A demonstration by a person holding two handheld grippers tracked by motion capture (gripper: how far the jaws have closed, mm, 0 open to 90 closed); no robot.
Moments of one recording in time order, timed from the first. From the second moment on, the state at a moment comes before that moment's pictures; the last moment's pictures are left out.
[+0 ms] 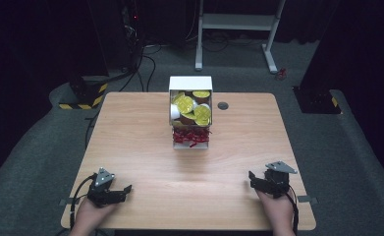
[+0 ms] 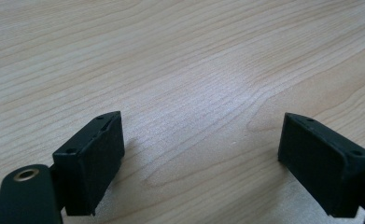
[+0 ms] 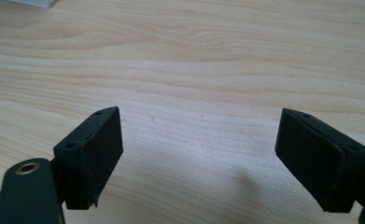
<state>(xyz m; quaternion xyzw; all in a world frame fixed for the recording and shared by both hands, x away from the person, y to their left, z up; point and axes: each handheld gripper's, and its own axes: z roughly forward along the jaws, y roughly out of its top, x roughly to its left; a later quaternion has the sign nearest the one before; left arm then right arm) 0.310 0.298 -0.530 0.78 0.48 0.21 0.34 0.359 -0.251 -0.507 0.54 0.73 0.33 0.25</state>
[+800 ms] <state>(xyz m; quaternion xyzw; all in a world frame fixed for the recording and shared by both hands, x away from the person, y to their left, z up) 0.309 0.299 -0.530 0.78 0.48 0.21 0.34 0.354 -0.204 -0.486 0.48 0.77 0.35 0.24</state>
